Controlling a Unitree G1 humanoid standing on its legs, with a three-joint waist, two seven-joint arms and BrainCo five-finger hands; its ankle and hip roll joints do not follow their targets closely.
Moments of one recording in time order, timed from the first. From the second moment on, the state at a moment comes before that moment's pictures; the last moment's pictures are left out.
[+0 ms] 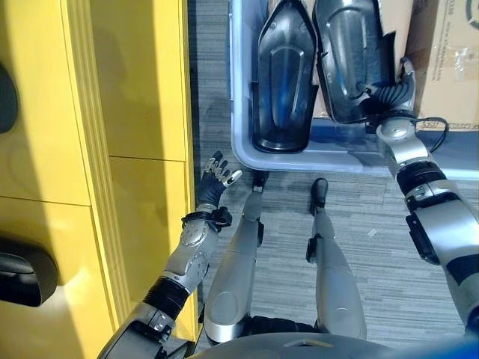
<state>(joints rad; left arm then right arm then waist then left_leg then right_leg) -0.19 0.30 -0.39 0.24 -0.69 -0.24 0.25 -1.08 -0.53 0.30 1.05 0.25 -0.08 -0.49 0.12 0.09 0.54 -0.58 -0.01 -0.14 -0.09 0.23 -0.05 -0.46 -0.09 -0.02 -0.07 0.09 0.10</state>
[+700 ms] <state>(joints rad) -0.22 0.30 -0.37 0.24 -0.68 -0.22 0.24 -0.83 -0.56 0.19 0.75 0.25 -0.06 -0.53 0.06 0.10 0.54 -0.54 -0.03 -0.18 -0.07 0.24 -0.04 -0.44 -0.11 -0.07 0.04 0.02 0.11</state>
